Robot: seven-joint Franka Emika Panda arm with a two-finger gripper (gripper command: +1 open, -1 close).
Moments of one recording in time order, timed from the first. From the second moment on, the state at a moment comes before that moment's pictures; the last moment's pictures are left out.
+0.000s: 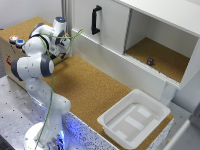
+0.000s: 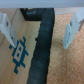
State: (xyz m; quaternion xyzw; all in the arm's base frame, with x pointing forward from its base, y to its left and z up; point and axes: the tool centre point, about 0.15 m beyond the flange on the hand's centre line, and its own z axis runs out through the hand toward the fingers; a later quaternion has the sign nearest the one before) arm 0.326 0.344 0.355 -0.99 -0.08 -0.03 0.14
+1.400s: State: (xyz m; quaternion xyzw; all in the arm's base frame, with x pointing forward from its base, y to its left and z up) arm 0.345 0.342 0.309 -0.98 -0.03 0.02 0.21
